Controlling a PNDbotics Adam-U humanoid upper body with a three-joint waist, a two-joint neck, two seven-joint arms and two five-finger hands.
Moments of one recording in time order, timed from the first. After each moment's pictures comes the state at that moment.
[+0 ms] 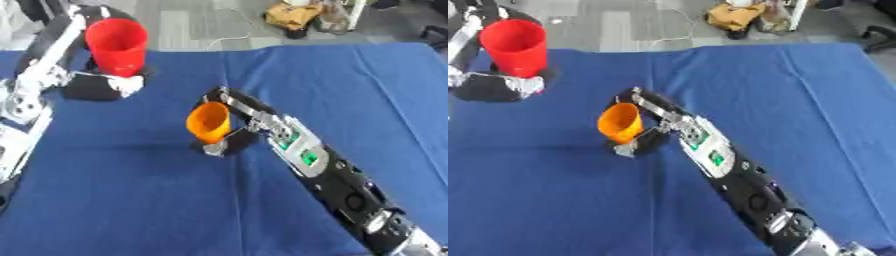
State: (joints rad) left arm -0.87 0.37 -0.35 -1.46 -0.35 -0.04 -0.13; right arm -0.70 -0.23 0.37 -1.27 0.25 -0.33 0.30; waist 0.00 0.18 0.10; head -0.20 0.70
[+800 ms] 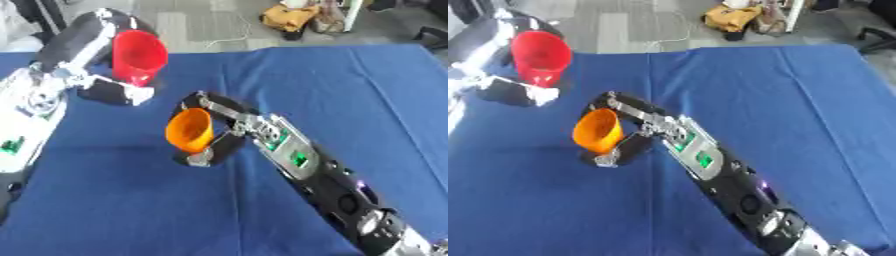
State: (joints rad) left arm -0.92 0.36 -0.39 -1.44 -0.63 -0.16 -0.14; right arm -0.70 -0.21 0.41 -1.32 0.20 -0.31 0.36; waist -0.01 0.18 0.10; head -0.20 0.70
